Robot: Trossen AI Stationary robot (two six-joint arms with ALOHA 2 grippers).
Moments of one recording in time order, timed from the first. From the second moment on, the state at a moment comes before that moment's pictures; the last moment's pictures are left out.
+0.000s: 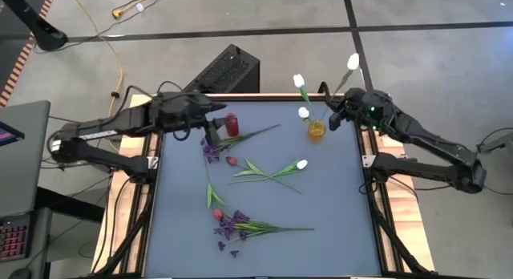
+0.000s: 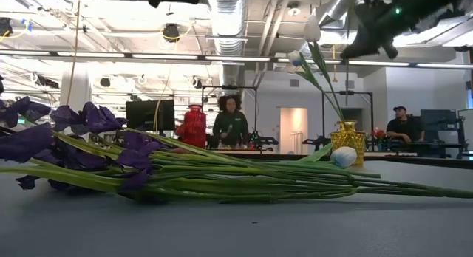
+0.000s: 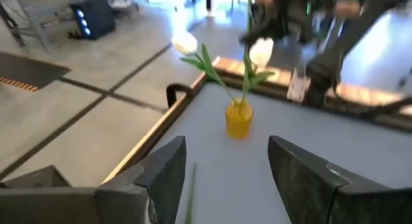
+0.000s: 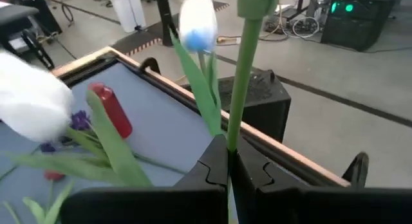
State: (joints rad) left arm 0.18 1.09 1.17 -0.38 -0.25 -0.10; right arm -0.58 0.72 0.72 -0.34 0.16 0.18
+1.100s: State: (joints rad) left arm 0.20 1.01 1.09 -0.30 -0.25 -0.16; right arm -0.58 0.76 0.49 -0.25 0.21 0.27
